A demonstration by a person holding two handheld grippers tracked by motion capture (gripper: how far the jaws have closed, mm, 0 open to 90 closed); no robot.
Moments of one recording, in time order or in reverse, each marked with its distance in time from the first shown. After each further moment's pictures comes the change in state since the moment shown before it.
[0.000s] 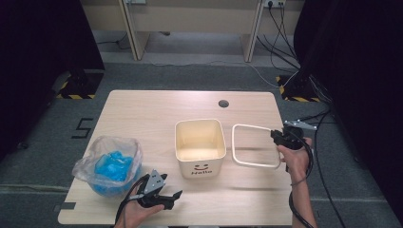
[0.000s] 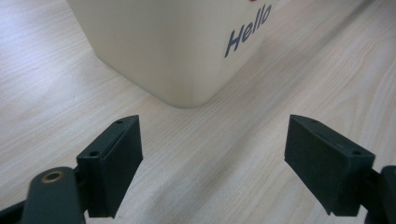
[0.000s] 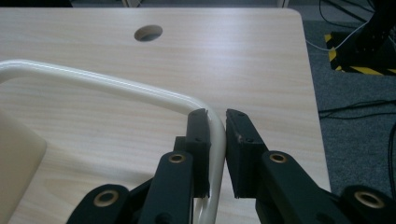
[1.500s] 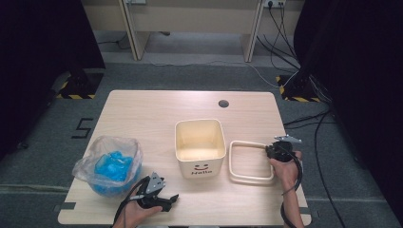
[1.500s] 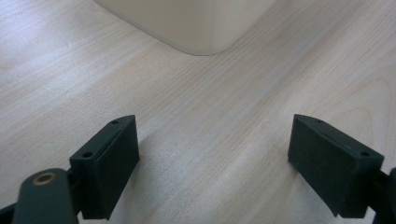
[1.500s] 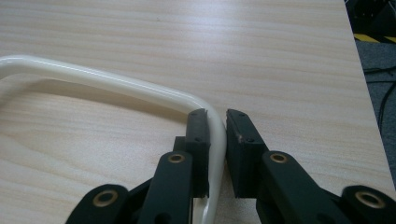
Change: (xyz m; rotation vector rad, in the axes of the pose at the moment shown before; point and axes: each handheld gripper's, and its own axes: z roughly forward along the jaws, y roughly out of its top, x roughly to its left) left arm 0.012 -0.023 0.015 0.107 0.016 0.017; right arm -0.002 -0.061 0.044 0.121 -0.056 -0.028
